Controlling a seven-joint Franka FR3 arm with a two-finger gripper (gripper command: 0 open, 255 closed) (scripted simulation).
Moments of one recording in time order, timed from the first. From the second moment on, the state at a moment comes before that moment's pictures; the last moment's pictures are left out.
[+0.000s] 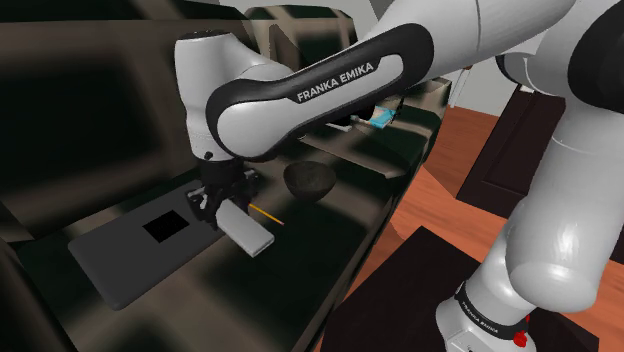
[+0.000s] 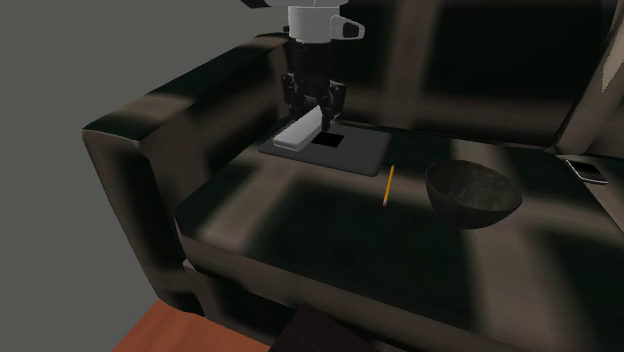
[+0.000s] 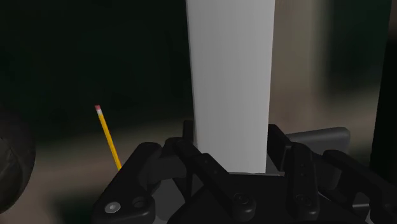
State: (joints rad) arm 0.18 0.17 0.53 -1.90 -0.08 2.06 0.73
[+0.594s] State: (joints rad) arm 0.04 0.05 0.44 -2.03 0.00 2.08 0.49
